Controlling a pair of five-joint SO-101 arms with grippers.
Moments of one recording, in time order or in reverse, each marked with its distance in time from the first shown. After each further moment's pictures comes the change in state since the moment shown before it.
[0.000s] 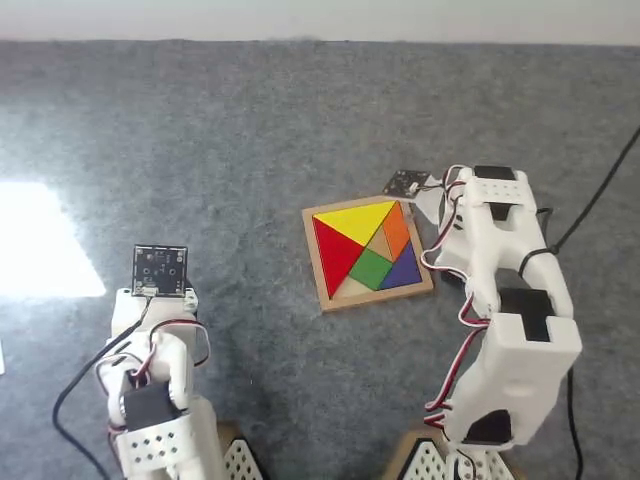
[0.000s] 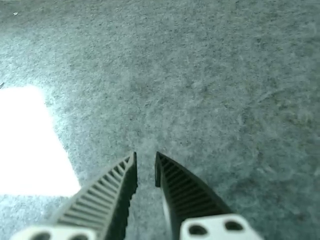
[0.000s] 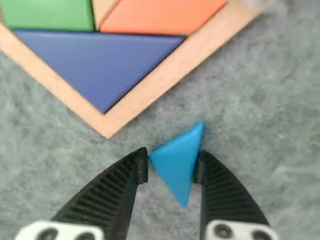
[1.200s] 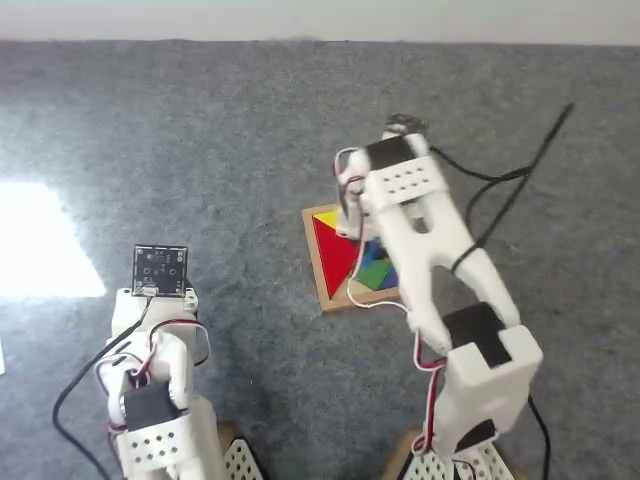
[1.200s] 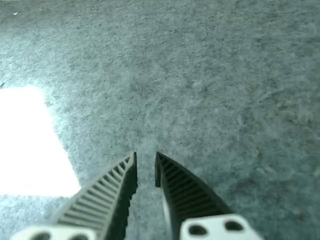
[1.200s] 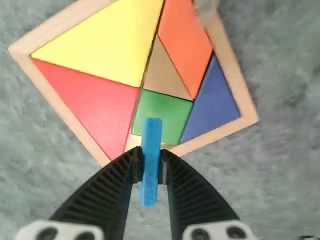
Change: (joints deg) left arm 0.0 0.0 0.0 0.0 0.0; right arm -24.9 -4.5 -16.6 15.4 -100.4
